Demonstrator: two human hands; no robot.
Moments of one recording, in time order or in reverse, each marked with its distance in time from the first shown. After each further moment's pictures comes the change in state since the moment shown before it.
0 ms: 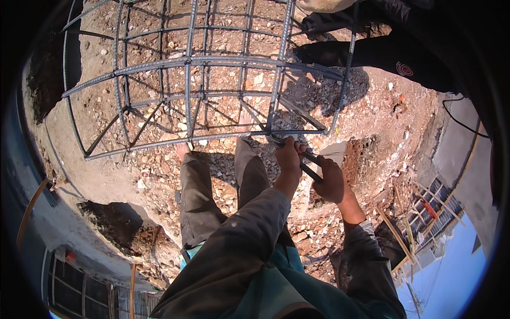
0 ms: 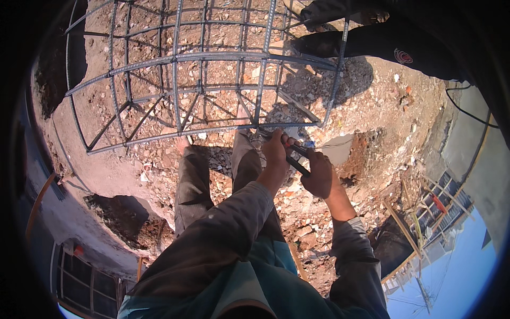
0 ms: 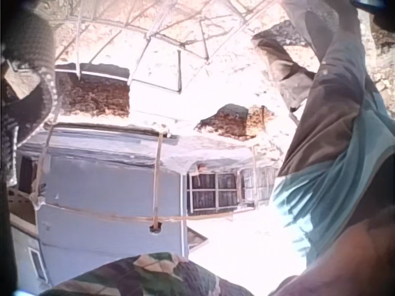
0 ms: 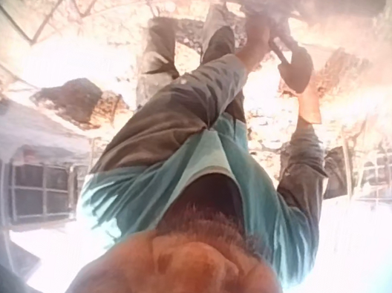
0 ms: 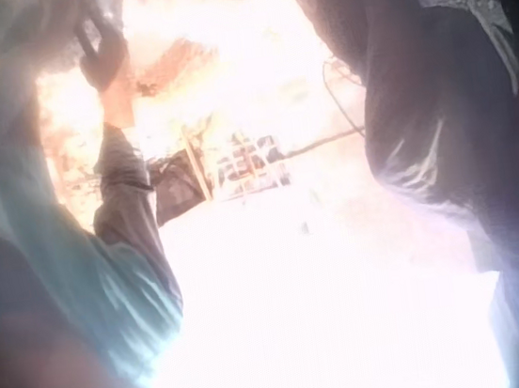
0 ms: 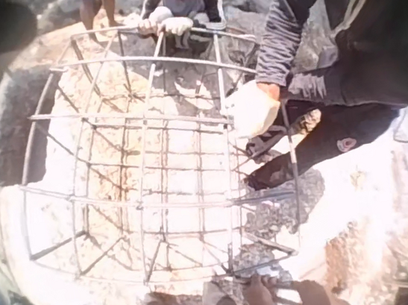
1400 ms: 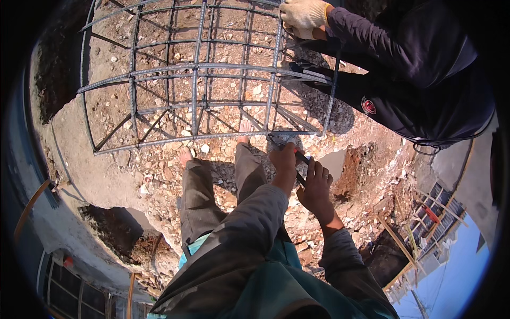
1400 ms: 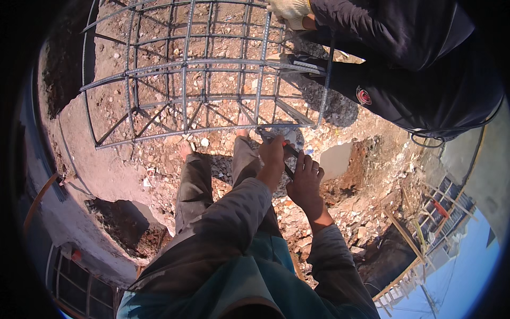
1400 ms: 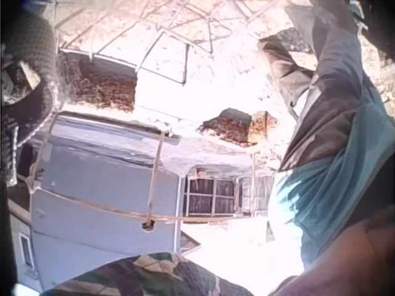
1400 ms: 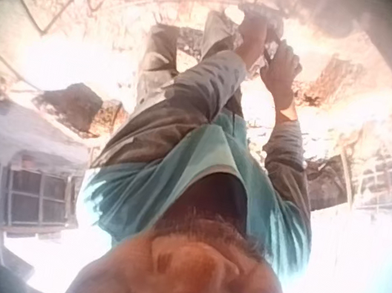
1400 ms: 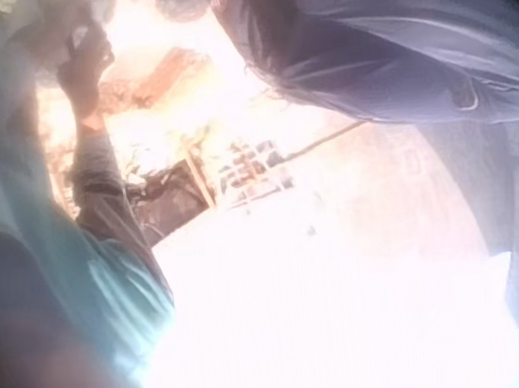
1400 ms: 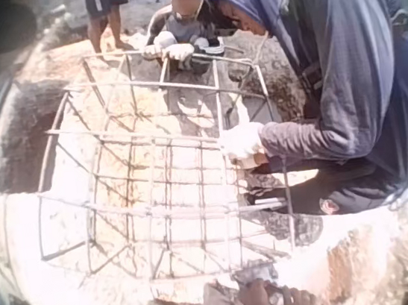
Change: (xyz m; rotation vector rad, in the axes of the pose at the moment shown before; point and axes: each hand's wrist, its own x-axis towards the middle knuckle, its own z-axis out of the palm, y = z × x) left_hand -0.032 0.006 0.006 0.350 0.141 0.055; right_hand -0.038 -0.028 0.039 -0.348 0.285 0.016
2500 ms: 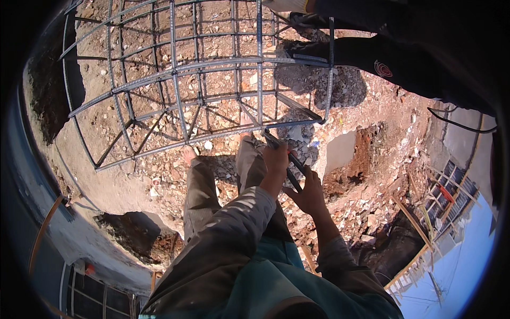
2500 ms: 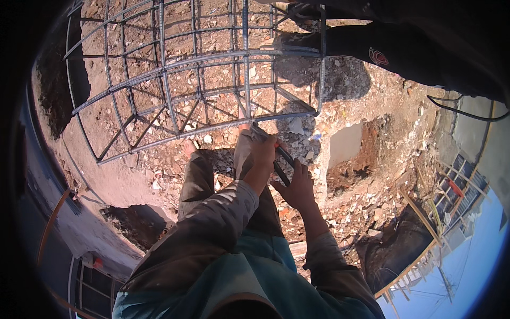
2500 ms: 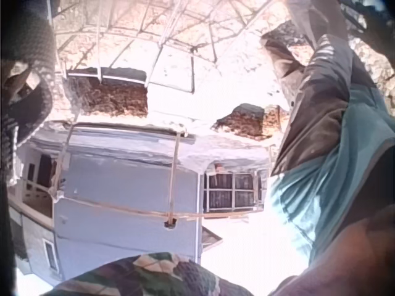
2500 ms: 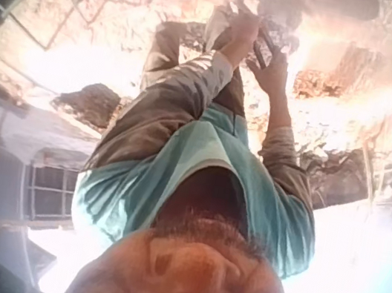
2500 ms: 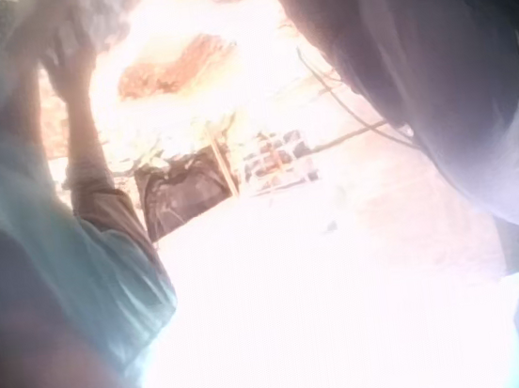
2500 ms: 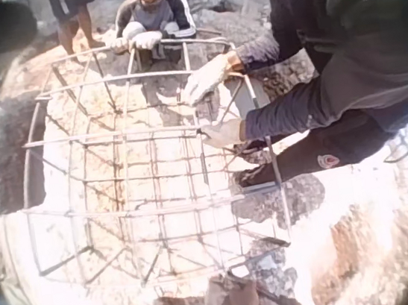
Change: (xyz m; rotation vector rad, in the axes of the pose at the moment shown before) left_hand 0.036 -0.008 -0.049 0.374 -0.122 0.145; right_hand -0.023 -0.016 0.039 0.619 -0.251 0.287
